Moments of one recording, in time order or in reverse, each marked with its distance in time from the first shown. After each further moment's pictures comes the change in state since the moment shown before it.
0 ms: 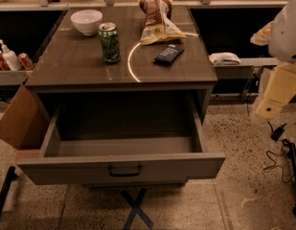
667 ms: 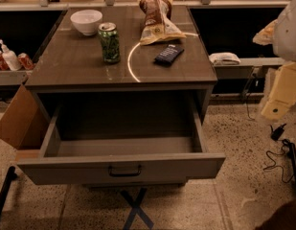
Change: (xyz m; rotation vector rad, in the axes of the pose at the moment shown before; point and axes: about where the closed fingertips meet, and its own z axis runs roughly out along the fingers) arm 0.004 0.004 -0.008 -0.007 0.019 -0.013
